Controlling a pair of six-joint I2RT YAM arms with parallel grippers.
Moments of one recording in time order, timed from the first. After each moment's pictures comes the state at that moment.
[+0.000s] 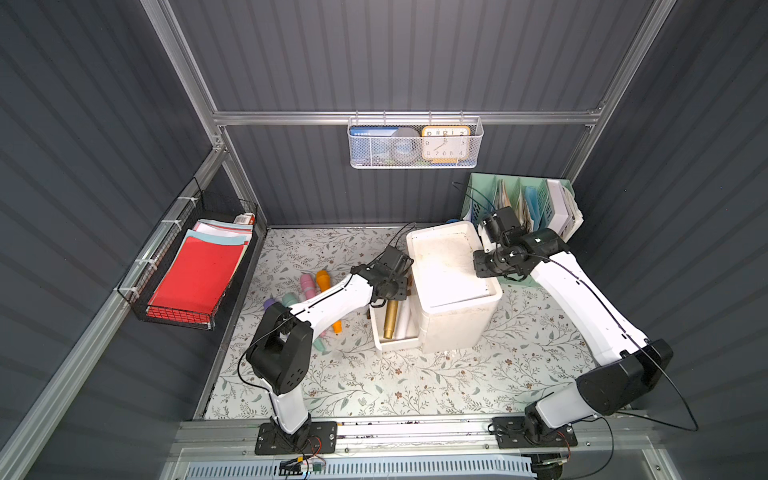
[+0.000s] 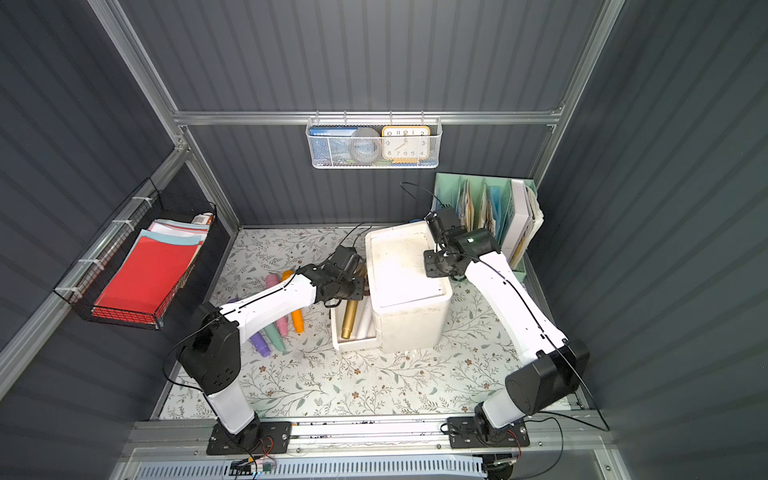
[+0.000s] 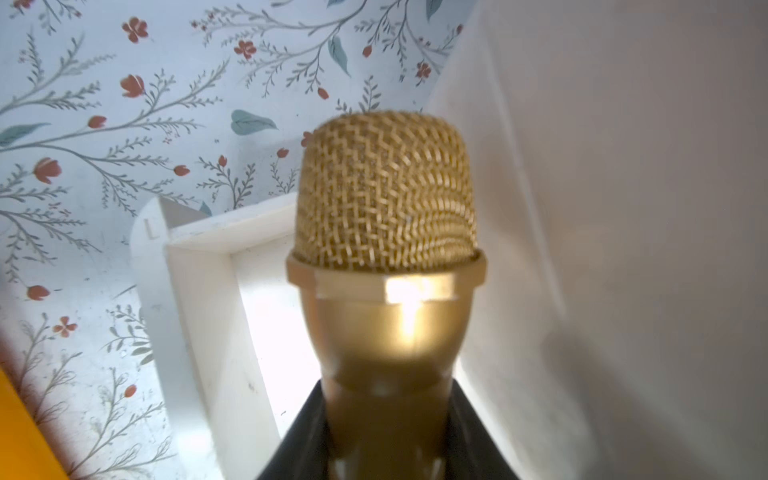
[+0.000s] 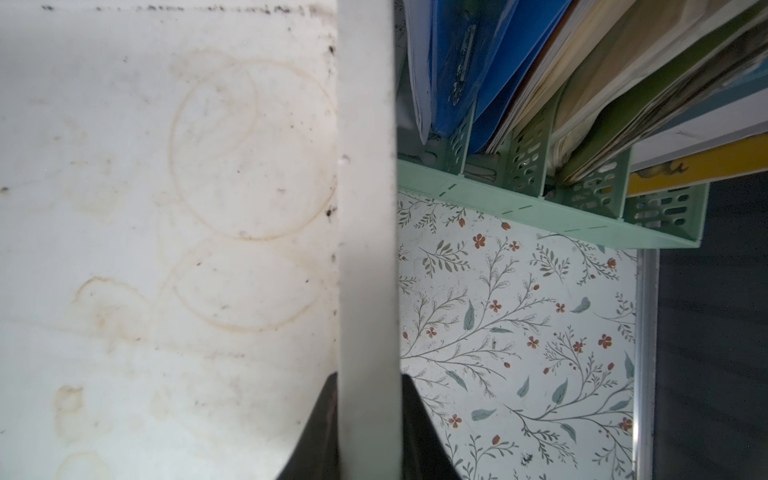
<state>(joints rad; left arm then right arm) -0.63 1.78 1.39 -0.57 -0.13 -0.46 0.38 1.55 1.65 -1.17 0.17 0.24</state>
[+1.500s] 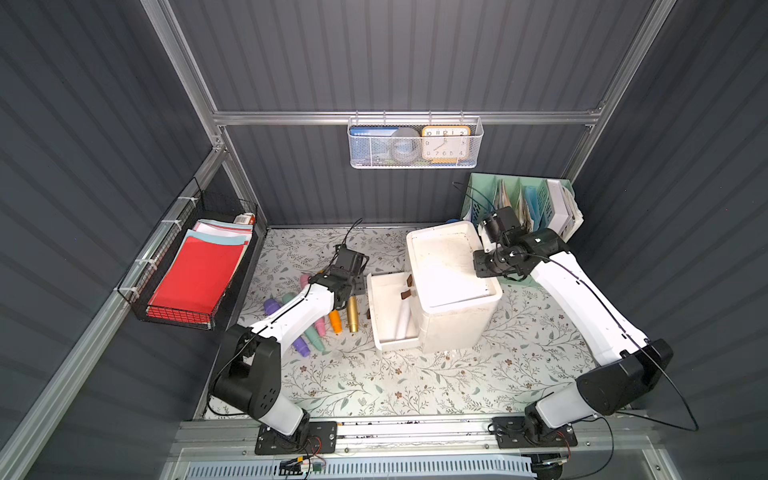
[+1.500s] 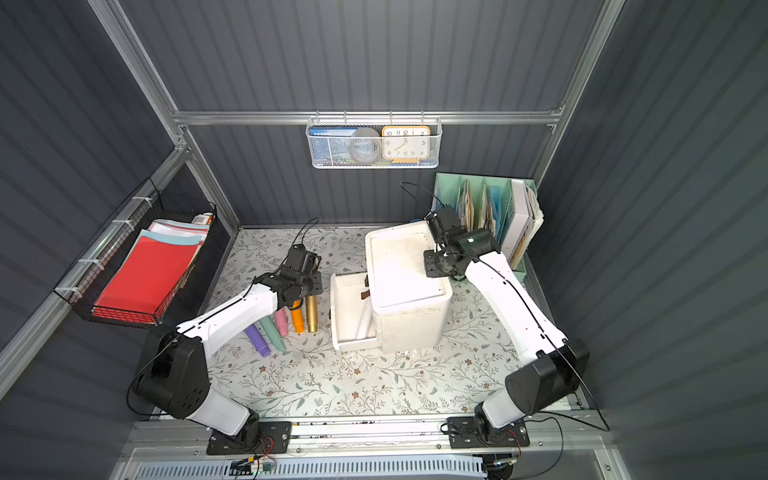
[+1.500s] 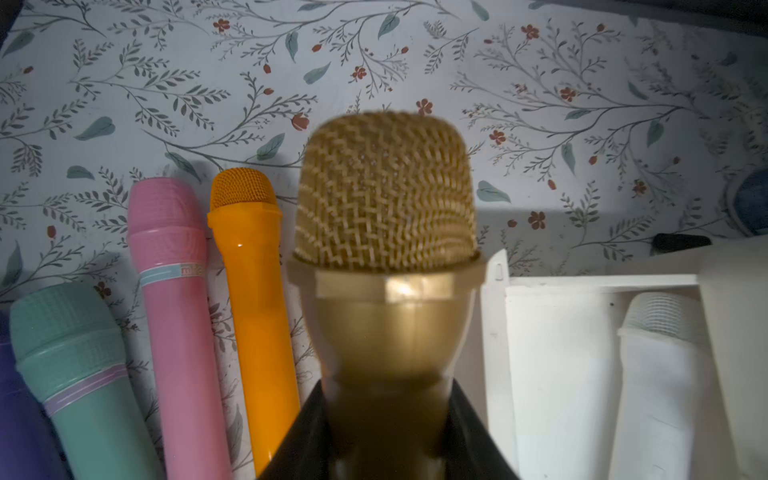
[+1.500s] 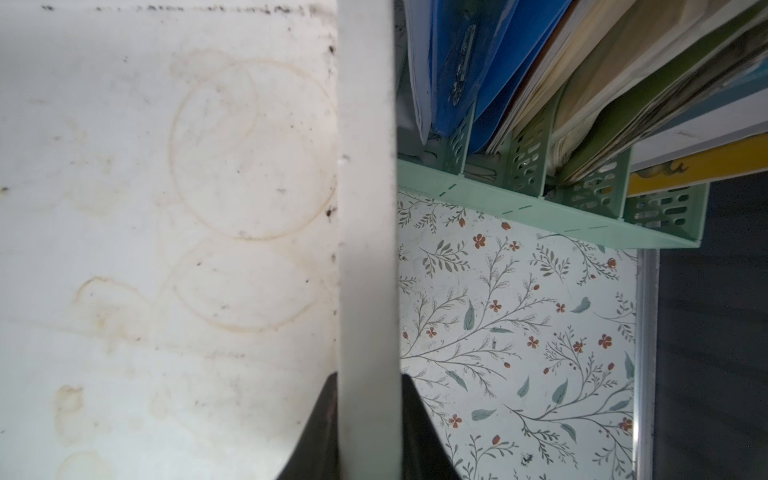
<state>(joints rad) -0.38 1.59 1.10 -0.43 -0.30 -0.44 0.38 1.55 1.65 -1.17 0.17 0.24</state>
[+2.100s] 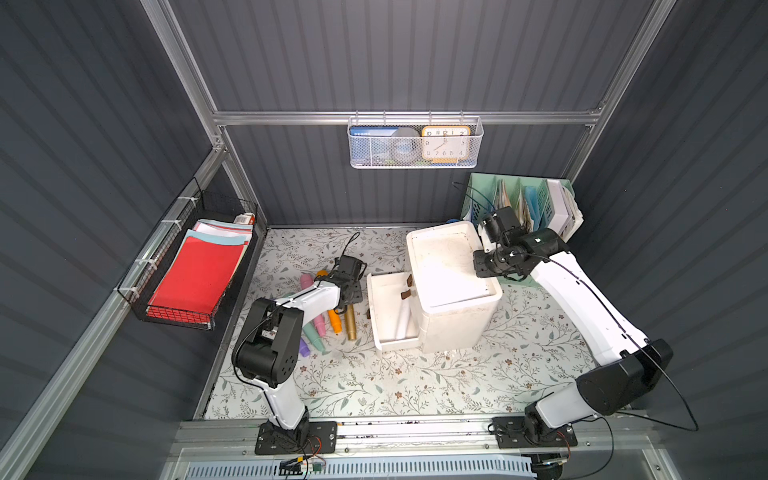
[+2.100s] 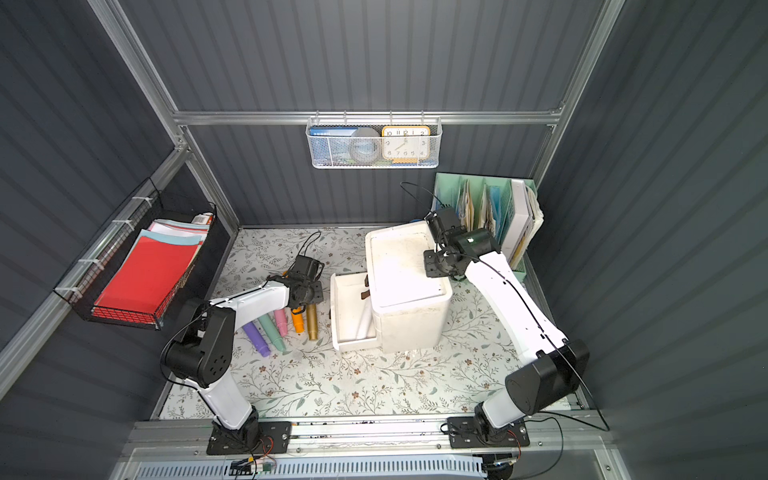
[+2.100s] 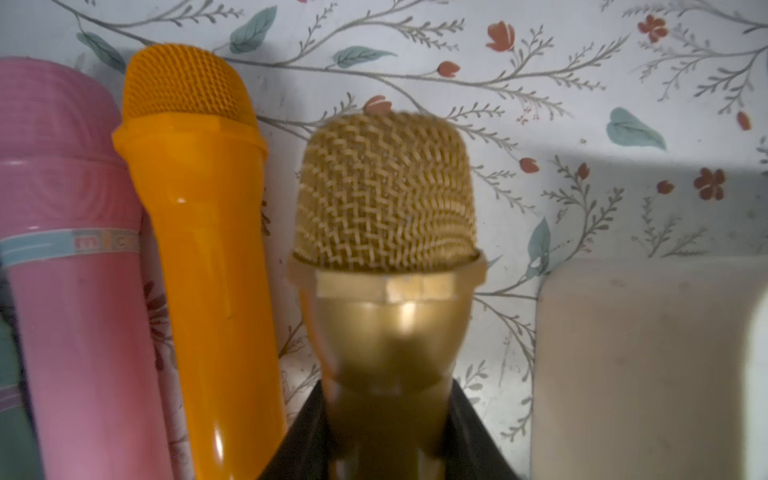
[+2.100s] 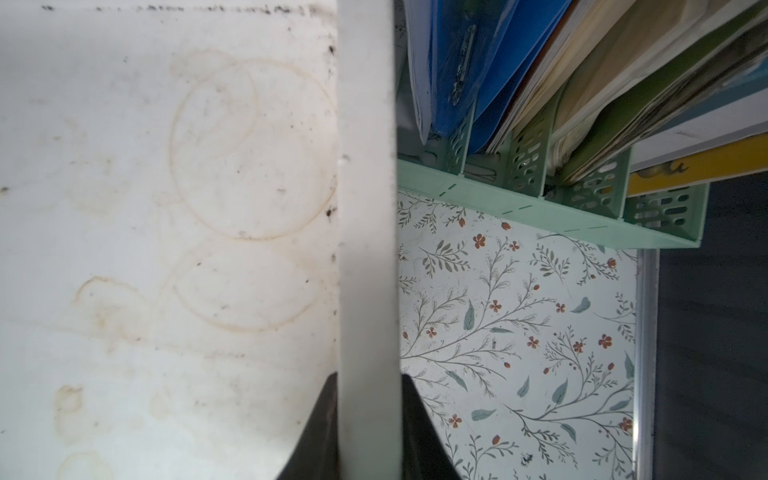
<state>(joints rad) -0.32 1.79 1.09 -0.36 -0.25 -0.46 0.38 1.55 1.65 -1.17 0.17 0.24</state>
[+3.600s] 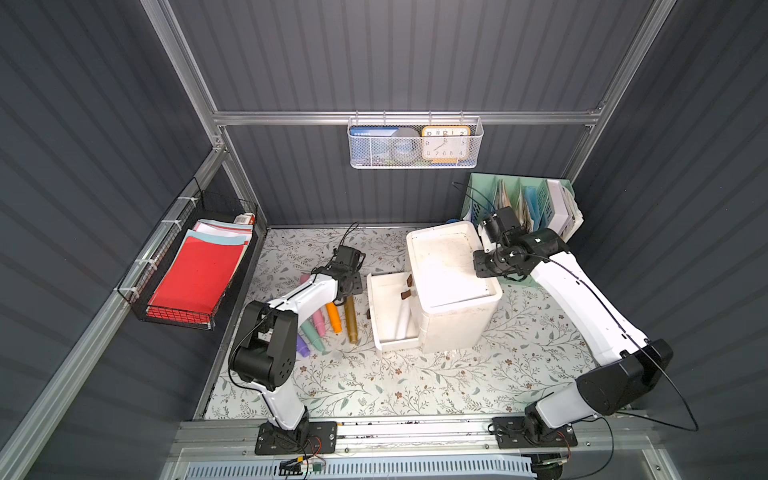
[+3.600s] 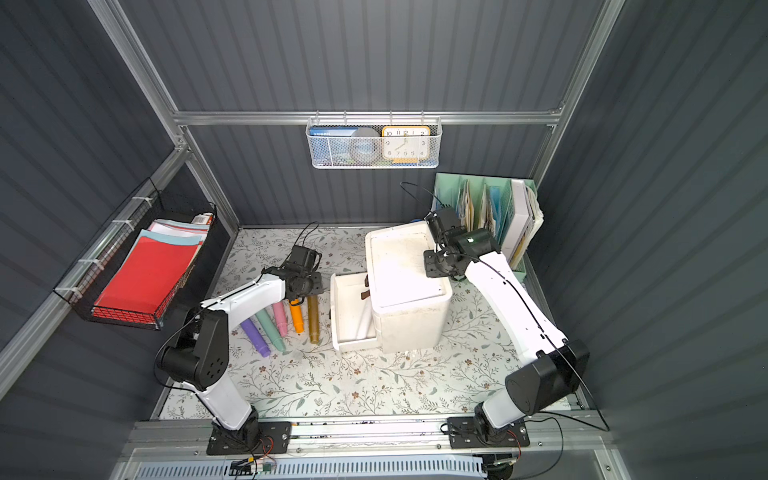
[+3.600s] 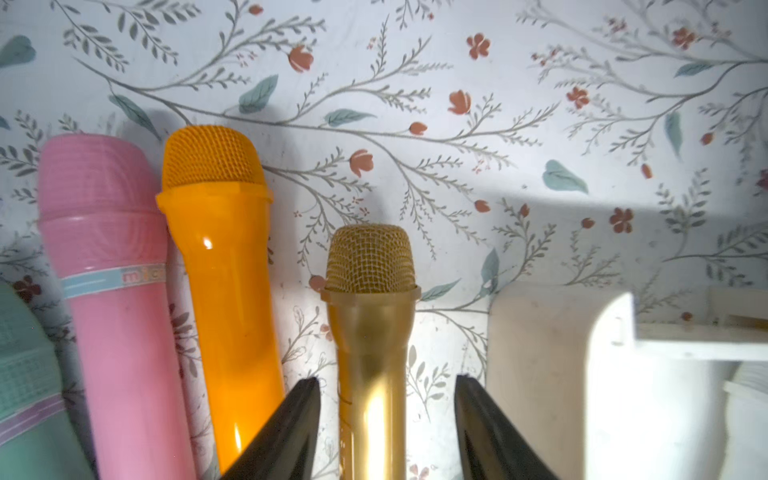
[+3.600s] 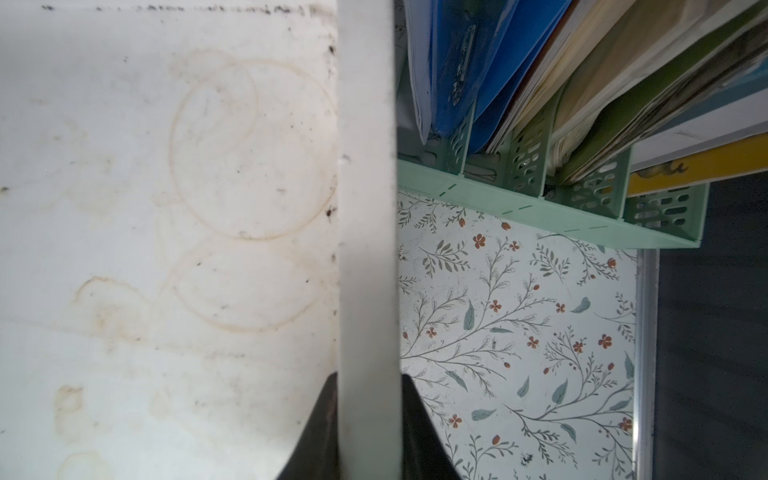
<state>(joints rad) -0.31 1.73 1.18 -0.45 -0.22 -0.46 0.38 1.55 1.65 -1.17 0.17 0.24</state>
